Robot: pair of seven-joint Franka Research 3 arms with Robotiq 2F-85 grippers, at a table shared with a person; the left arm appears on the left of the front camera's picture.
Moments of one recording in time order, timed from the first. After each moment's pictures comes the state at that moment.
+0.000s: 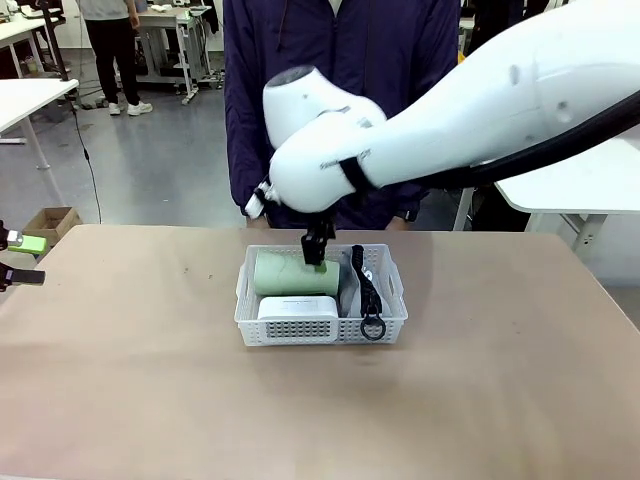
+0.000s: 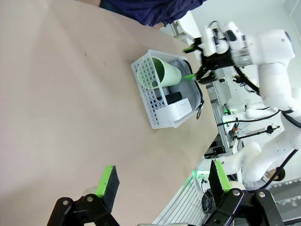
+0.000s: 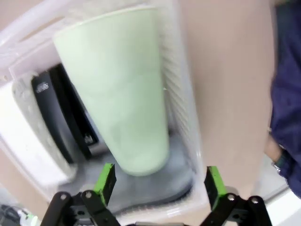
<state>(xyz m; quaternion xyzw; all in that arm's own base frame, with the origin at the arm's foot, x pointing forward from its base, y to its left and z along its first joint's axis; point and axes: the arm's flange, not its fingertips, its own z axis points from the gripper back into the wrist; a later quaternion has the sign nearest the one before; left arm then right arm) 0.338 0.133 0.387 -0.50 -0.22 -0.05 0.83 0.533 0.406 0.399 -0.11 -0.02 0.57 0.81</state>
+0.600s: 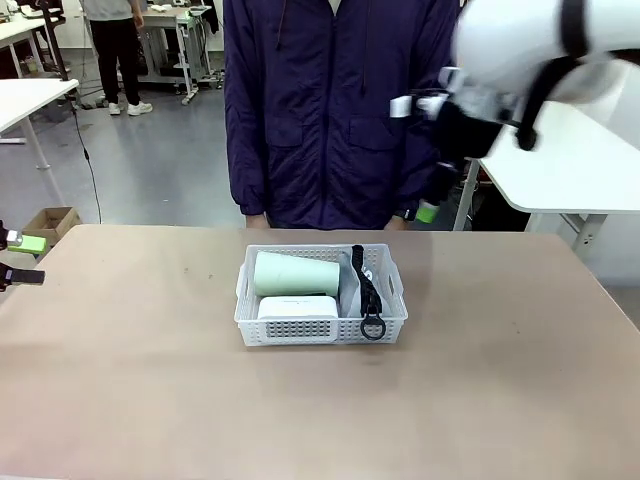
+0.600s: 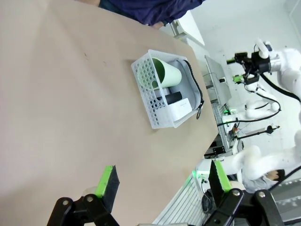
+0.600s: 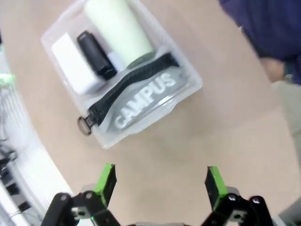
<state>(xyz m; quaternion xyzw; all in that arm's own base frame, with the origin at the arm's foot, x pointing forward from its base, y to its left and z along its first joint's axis) 0.338 0.133 0.387 -0.50 -0.22 -0.05 0.83 0.484 0.164 0.501 0.12 -0.09 0.45 0.88</state>
